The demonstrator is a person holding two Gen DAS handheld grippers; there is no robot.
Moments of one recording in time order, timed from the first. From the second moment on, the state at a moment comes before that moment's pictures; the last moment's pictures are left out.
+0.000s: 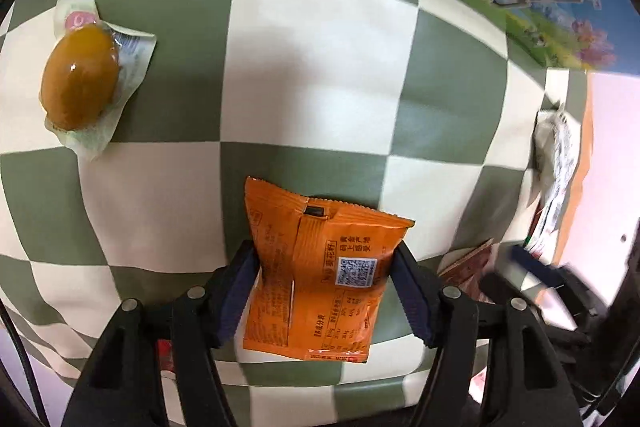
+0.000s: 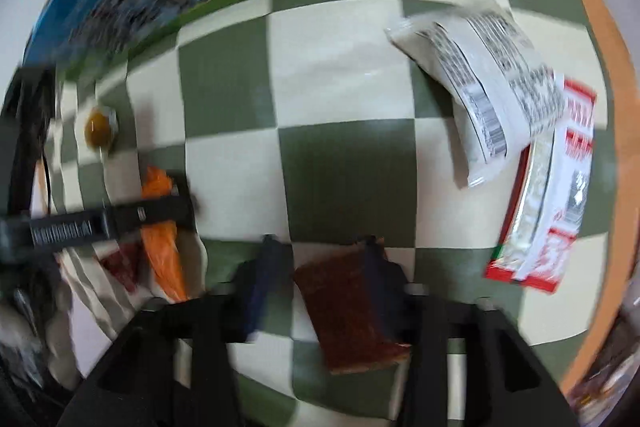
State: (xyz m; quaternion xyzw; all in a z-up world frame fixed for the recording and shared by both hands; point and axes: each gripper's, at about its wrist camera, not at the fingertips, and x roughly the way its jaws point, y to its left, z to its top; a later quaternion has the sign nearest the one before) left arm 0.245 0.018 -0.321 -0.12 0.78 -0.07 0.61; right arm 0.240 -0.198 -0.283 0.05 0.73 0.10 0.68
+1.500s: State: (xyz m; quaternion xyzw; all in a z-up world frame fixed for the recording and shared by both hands) left arm 0.201 -0.012 -0.223 -0.09 0.70 -0.09 0.70; right arm 0.218 -0.195 -0.246 0.09 0.68 0.07 0.72
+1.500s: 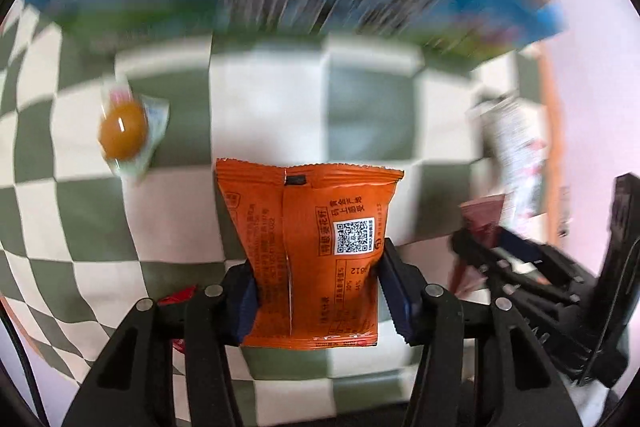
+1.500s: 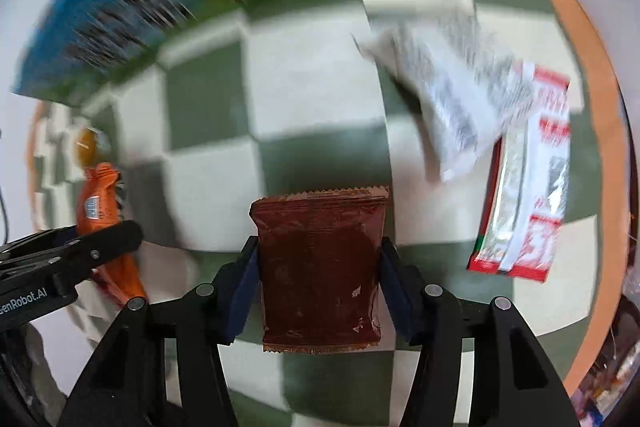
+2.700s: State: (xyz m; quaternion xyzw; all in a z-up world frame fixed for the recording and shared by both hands) left arm 0.438 -0.023 -0.203 -0.15 0.71 -0.11 0.68; right arm 0.420 -0.161 -0.175 0.06 0.63 0.09 0.77
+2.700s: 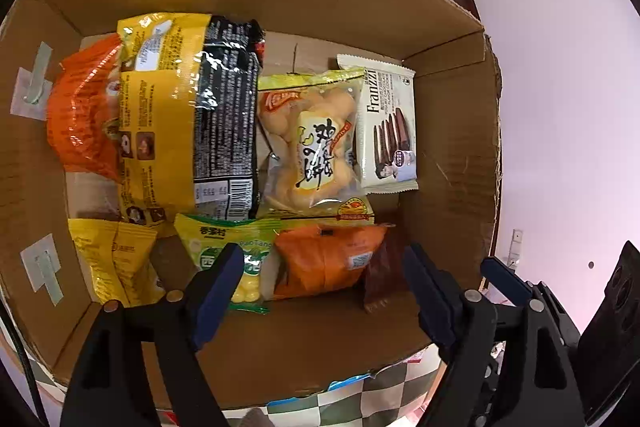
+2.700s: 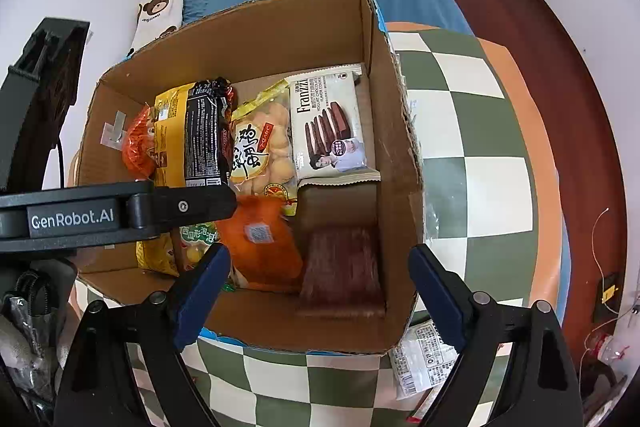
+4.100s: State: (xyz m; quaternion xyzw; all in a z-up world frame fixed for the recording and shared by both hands) left arm 0.236 0.018 -0.023 -0.03 0.46 -0.03 0.89; right arm 0.253 -0.159 -0.023 0.02 0.45 0.08 0.89
